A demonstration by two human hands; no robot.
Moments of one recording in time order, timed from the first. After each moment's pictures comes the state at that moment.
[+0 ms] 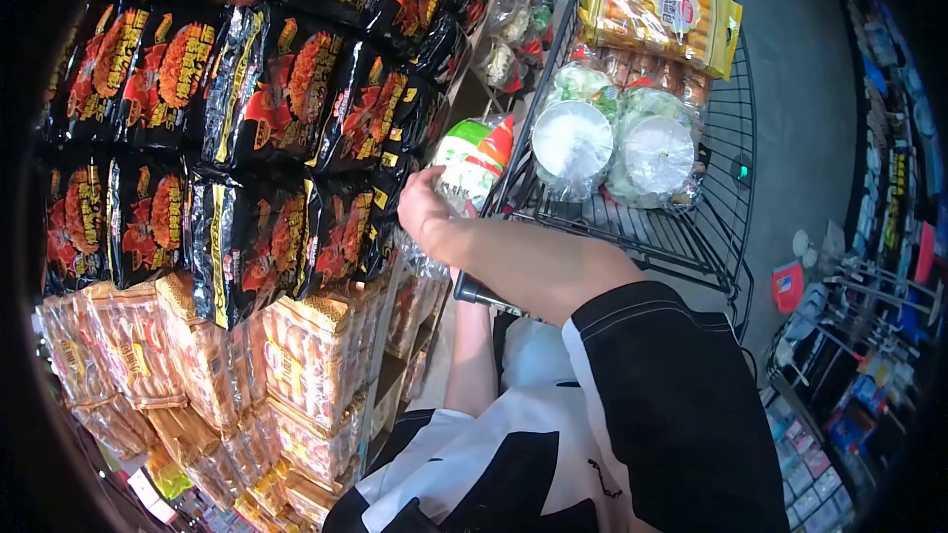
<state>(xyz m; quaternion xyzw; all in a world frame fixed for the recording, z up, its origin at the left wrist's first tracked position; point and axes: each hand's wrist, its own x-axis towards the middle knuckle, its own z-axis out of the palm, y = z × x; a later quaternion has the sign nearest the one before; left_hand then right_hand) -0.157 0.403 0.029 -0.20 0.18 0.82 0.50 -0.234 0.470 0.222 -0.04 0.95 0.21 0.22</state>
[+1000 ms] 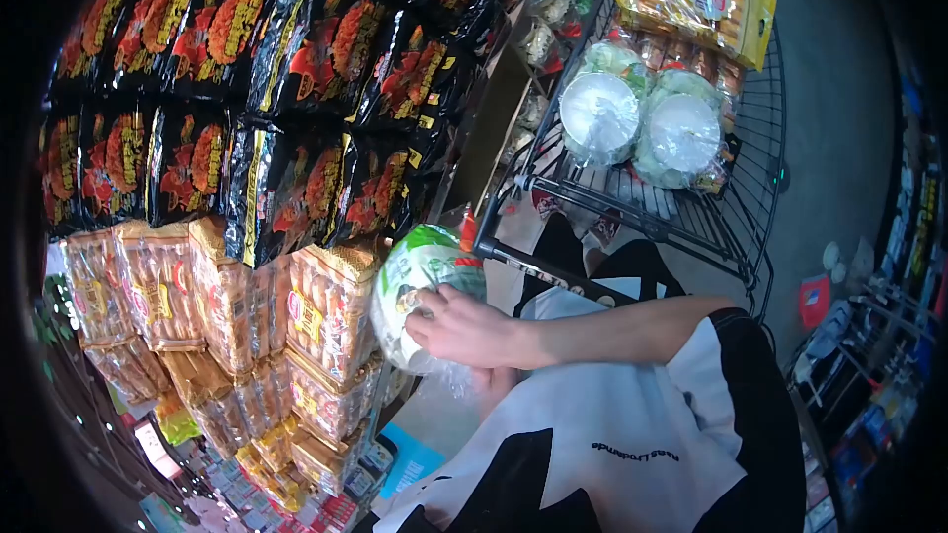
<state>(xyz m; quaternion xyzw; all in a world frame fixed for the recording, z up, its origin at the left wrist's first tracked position) 0.012 0.225 0.200 -0.05 0.64 0.72 0.26 -0.059 0.382 0.302 -0.22 0.95 -0.15 -0.15</state>
